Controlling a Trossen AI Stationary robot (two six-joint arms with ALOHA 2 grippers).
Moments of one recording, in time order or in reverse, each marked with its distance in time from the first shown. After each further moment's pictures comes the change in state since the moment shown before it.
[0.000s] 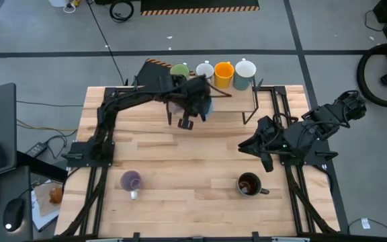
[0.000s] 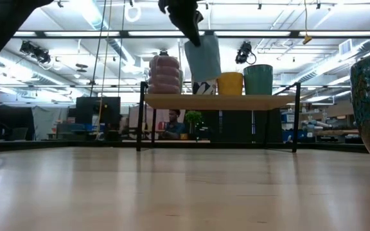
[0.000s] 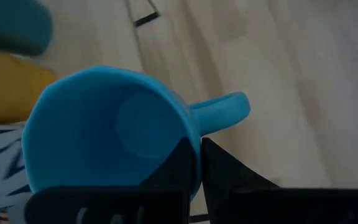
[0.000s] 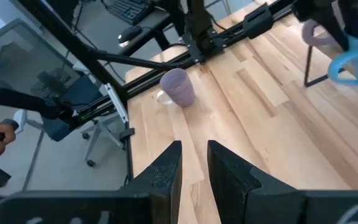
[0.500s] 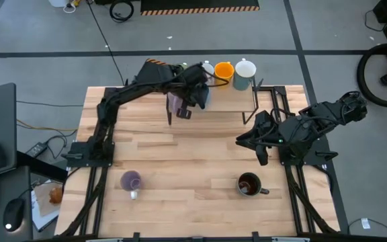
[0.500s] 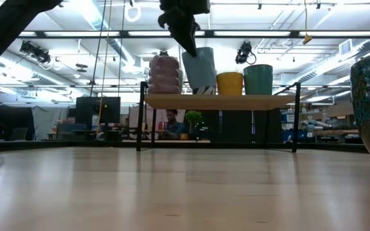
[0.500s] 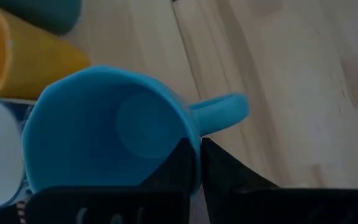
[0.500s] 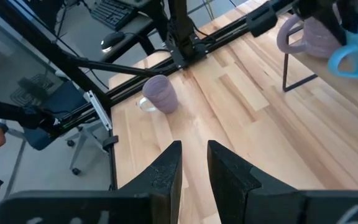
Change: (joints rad) left arm 0.099 0.013 -0.004 0.021 0.005 0.111; right arm -0.073 0.000 0.000 -0.015 -0.003 -0.026
